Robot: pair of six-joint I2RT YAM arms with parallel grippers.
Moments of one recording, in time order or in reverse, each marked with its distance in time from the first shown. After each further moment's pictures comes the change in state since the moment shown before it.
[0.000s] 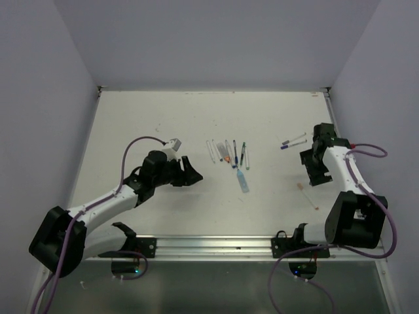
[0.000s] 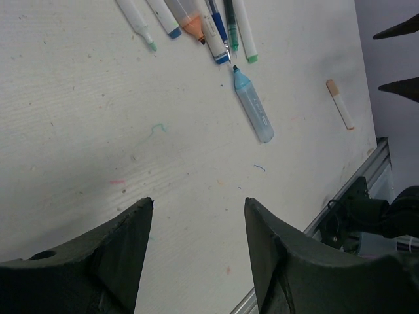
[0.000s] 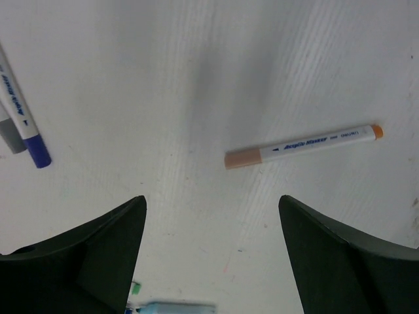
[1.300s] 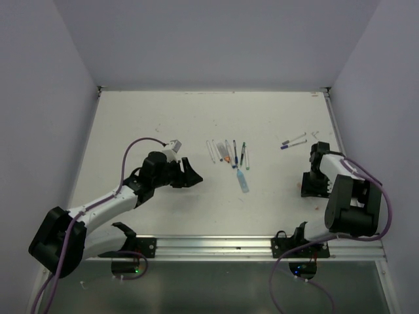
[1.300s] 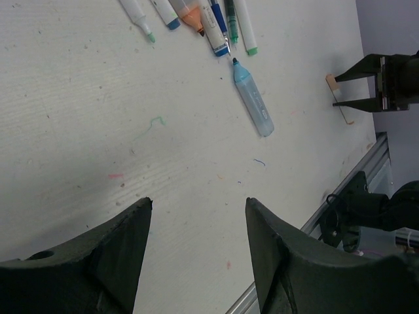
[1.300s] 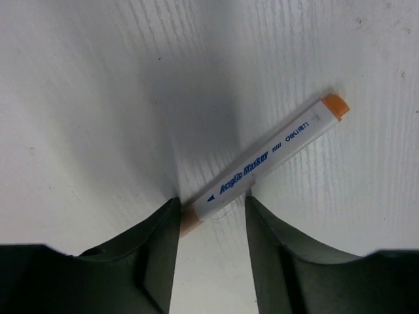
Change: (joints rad) left arm 0.000 -0.014 -0.012 -0.003 0.015 0.000; right arm -0.072 0.099 -0.267 0.085 -0.039 0.512
